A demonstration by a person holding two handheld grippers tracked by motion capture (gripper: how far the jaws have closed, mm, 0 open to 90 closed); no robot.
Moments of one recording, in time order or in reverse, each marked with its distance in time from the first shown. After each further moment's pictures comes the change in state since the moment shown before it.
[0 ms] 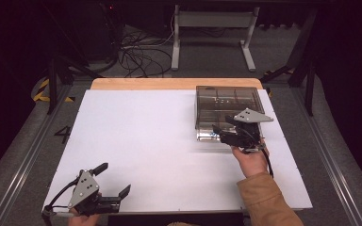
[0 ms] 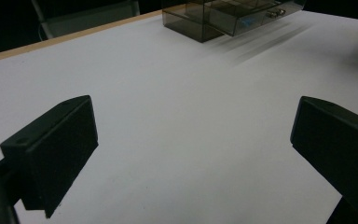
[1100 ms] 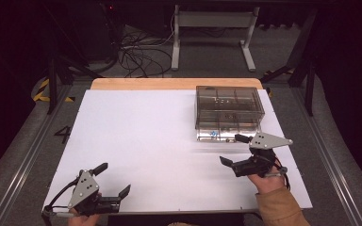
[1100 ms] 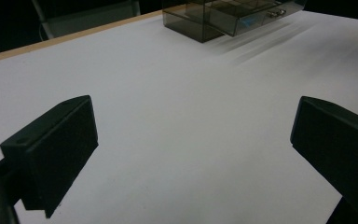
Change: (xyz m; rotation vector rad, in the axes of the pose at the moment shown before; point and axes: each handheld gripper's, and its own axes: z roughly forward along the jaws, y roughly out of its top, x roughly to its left) left arm 0.000 0.000 0.000 0.001 0.003 0.005; right arm 0.010 -0.043 -0.049 -0.037 0.220 -0.107
